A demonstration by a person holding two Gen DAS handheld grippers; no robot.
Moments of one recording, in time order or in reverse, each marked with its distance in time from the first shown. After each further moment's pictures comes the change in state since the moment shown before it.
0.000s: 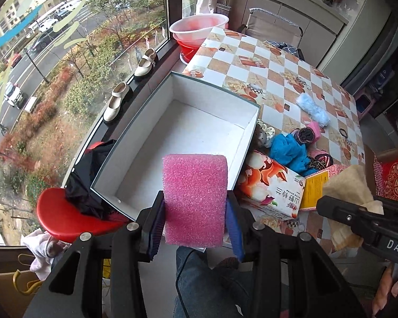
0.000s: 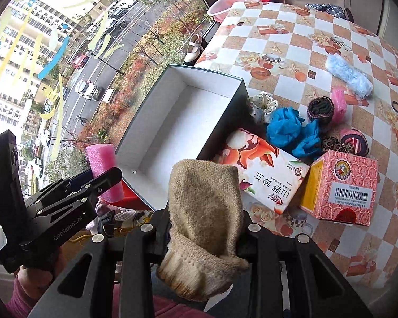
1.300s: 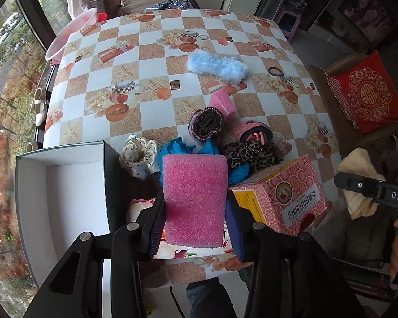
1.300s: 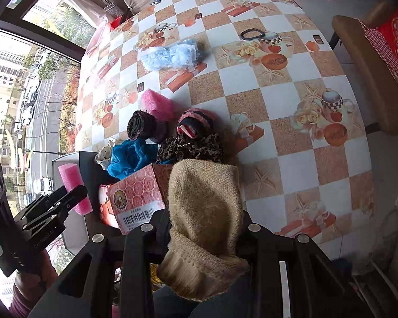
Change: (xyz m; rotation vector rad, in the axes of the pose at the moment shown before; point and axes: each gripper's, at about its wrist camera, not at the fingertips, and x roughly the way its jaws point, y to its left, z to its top) left arm 0.089 -0.187 0.061 0.515 0.172 -0.223; right arm -0.061 -0.216 -0.040 0.616 -0.076 -0.191
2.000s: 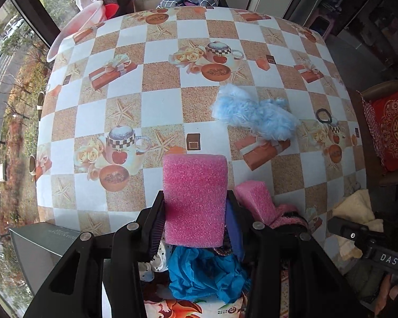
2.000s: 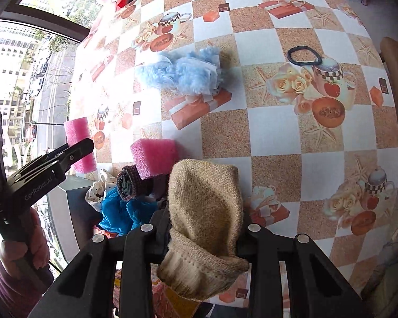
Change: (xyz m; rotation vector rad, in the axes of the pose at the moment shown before) left arm 0.079 0.015 0.136 -0.075 0.067 0.087; right arm 0.075 0.004 0.133 -0.095 0.130 0.046
